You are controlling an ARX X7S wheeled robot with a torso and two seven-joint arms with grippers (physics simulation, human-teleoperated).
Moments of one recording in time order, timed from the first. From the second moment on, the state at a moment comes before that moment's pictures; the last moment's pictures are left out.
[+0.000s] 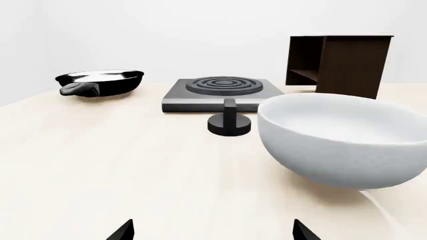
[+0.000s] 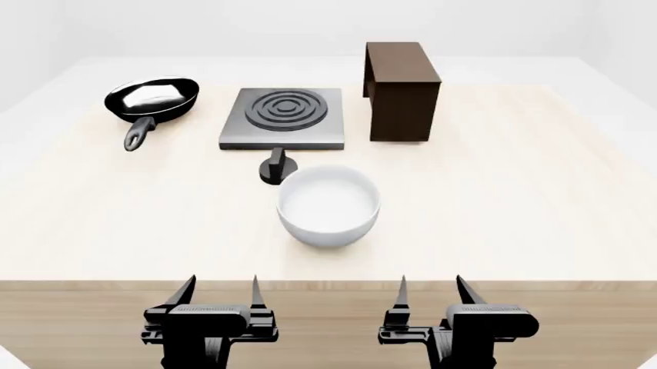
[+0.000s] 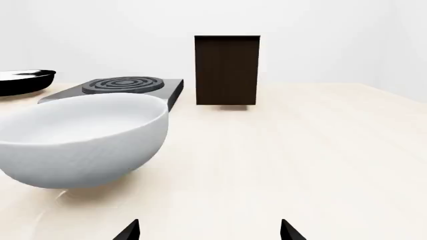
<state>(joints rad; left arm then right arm) 0.00 0.00 0.00 0.00 0.00 0.00 0.00 0.00 0.00 0.00 0.00 0.00 0.00 0.00</state>
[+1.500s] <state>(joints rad) -0.01 -0.11 0.13 -0.01 -0.11 0.02 -0.12 0.00 0.11 -0.13 0.00 0.10 -0.02 0.14</state>
